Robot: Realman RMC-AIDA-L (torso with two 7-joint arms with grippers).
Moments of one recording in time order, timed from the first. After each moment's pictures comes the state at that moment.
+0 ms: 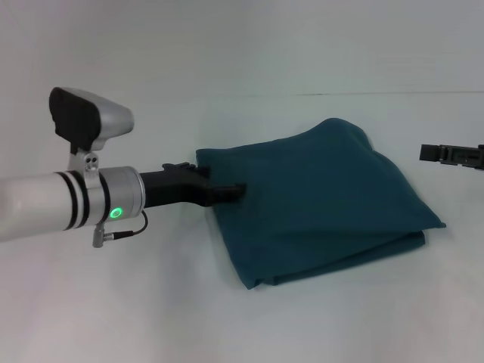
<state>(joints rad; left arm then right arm) -0.73 -2.17 0.80 0.48 2.01 0.94 -1.60 0.56 1.91 -0.58 -0.65 -2.07 -1.42 2.05</state>
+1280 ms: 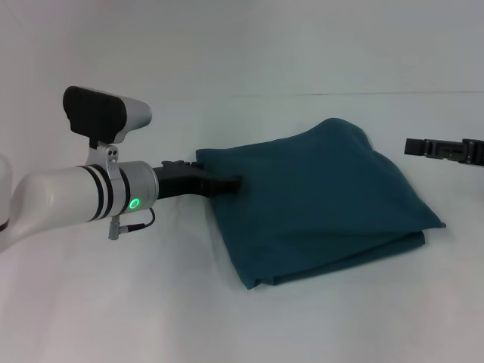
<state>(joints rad) -0.81 -2.17 0.83 0.36 1.99 0.71 -1.65 0.58 1.94 -0.58 -0.66 -2.08 -1.40 2.04</state>
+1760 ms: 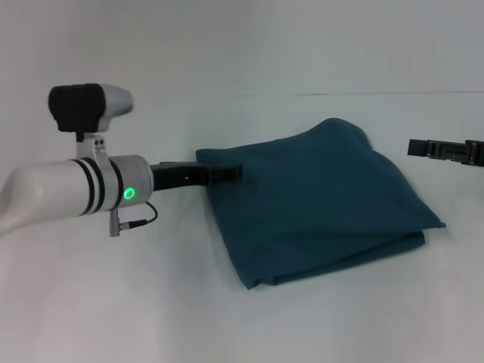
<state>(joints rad) -0.80 -2.15 0.84 0.40 1.99 0.78 -1.88 0.57 1.94 -0.58 -0.66 -2.07 -1.39 2.04</state>
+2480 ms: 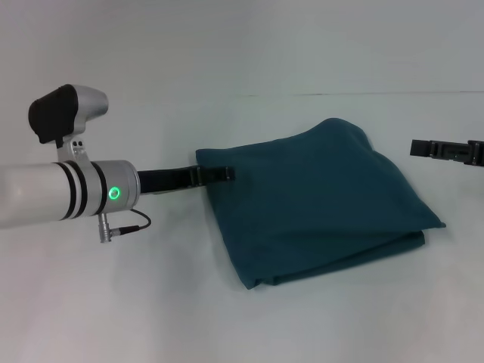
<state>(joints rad) -0.76 -2.13 0.84 0.45 2.05 0.88 -2.14 0.57 1.93 -0.58 -0.66 -2.08 -1.39 2.03</state>
